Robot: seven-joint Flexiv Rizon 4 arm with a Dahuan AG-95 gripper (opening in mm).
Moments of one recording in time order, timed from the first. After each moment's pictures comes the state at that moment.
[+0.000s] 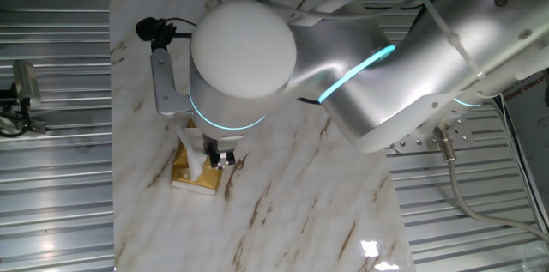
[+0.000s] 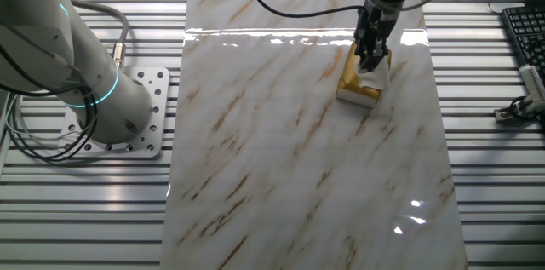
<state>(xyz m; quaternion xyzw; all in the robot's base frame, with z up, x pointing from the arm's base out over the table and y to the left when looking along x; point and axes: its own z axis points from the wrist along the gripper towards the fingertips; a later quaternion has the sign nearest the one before) 0.550 0.079 0.092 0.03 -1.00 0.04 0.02</state>
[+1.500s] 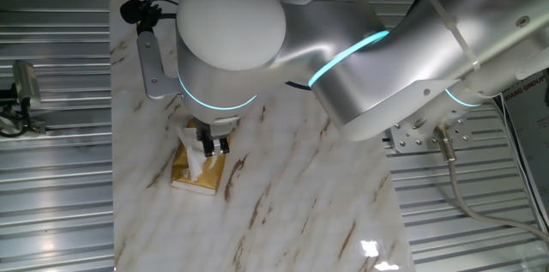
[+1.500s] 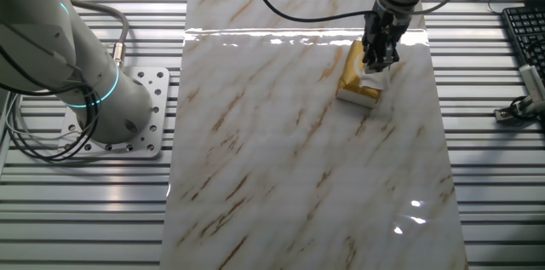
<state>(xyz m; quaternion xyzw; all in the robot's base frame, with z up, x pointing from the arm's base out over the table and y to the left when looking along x) 0.560 0.067 0.100 0.05 -1.00 0.04 0.01</state>
